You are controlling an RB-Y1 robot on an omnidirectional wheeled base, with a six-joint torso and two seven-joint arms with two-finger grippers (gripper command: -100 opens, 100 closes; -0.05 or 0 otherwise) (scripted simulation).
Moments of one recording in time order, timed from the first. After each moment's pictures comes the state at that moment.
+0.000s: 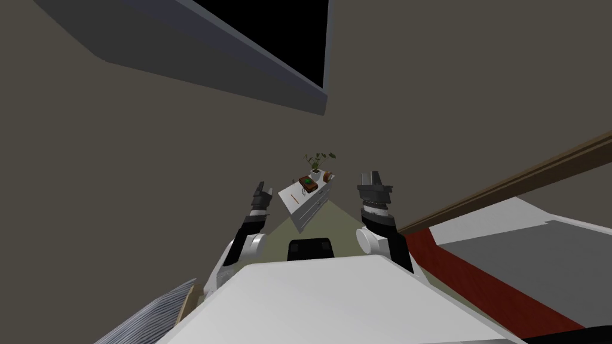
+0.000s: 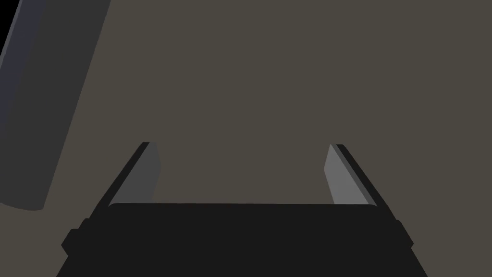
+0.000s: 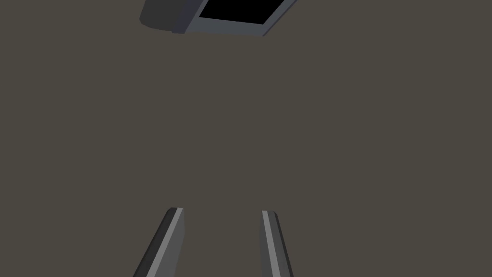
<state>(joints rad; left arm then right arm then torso) 0.47 0.16 -0.05 -2.18 0.11 -0.24 0.08 0.54 -0.01 0.00 -2.33 -0.10 -0.54 0.03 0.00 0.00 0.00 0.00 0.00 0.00</state>
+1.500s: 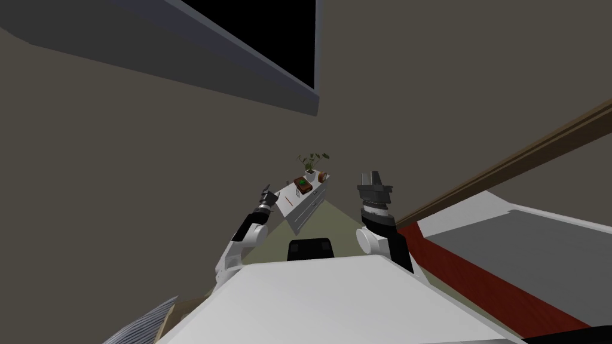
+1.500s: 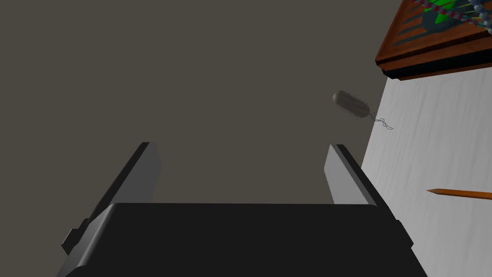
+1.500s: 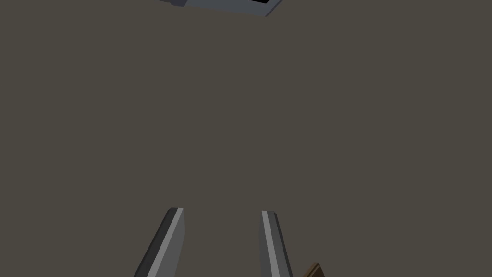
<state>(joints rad) 0.35 0.18 -0.02 -2.10 0.29 0.14 0.37 0.54 -0.01 0.00 -2.33 -0.10 -0.54 0.03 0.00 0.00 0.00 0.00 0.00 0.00</state>
